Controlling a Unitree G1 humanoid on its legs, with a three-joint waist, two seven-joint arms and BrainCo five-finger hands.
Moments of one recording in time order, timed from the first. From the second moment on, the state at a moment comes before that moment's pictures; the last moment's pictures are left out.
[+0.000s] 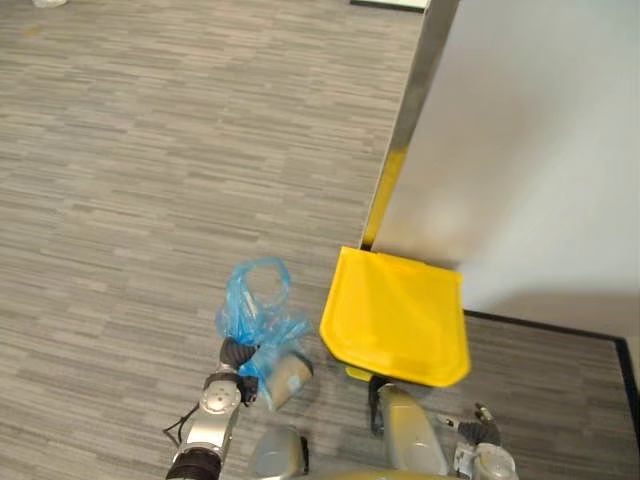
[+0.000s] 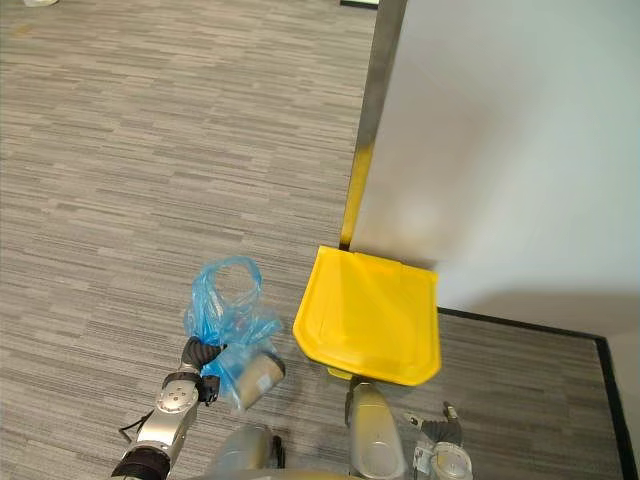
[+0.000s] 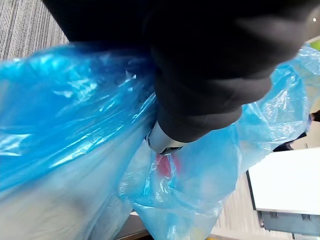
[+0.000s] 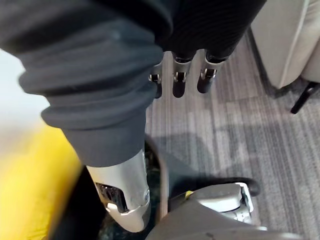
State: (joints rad) left arm -0.02 0.14 -0.02 0.60 0.04 -0.14 0.15; right arm 0.14 -0.02 -0.35 0.75 -0.02 -0.03 -0.17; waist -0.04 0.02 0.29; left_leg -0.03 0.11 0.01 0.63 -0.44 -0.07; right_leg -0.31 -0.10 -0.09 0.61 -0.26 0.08
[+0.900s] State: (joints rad) left arm -0.05 0.20 -0.20 0.44 -0.05 -0.18 0.14; right arm -0.79 -0.24 0.05 0.84 -0.01 -0.03 -0.20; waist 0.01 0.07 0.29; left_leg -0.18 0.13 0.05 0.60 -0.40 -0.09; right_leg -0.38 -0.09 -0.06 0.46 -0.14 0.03
